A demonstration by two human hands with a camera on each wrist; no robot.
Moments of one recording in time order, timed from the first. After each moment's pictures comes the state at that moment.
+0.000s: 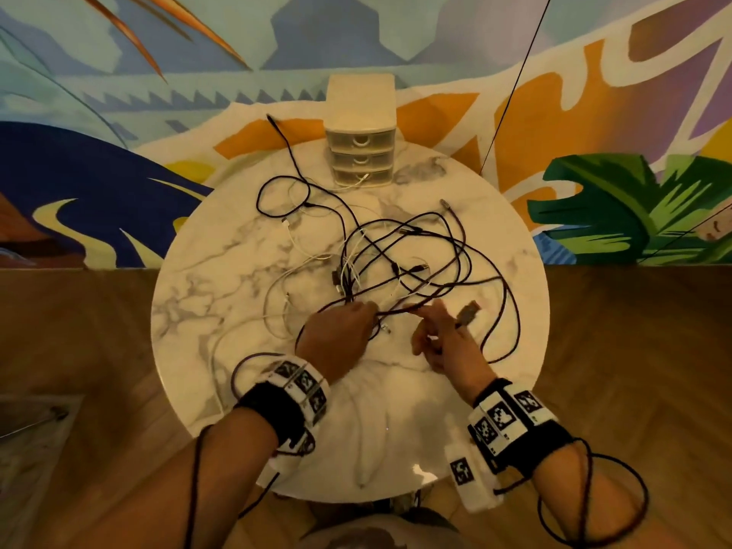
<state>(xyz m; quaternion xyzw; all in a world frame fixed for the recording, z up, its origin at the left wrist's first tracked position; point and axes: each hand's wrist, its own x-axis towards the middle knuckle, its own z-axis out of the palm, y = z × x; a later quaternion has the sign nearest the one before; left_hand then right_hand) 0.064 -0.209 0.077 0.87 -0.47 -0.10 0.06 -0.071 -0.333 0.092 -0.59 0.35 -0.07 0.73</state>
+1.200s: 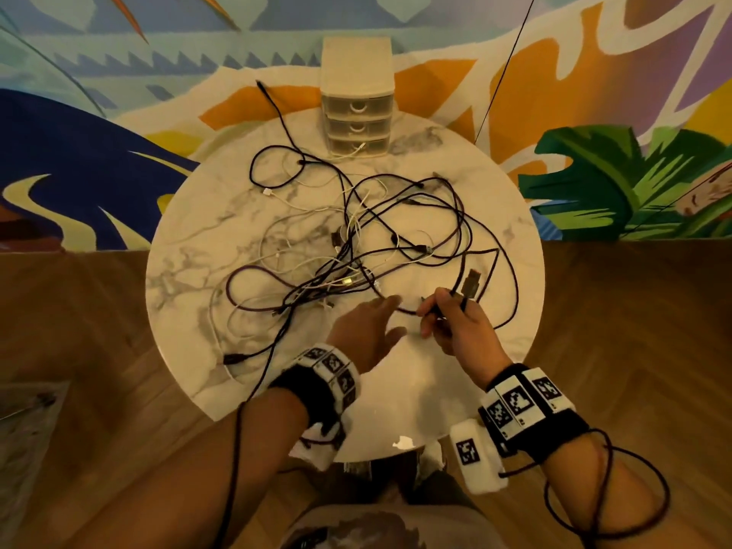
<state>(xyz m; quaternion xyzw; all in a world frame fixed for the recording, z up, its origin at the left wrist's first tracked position) 0.029 -0.201 0.035 0.84 -0.48 -0.24 0.09 -0.094 -0.308 0.097 -0.63 0.35 -0.10 0.69</state>
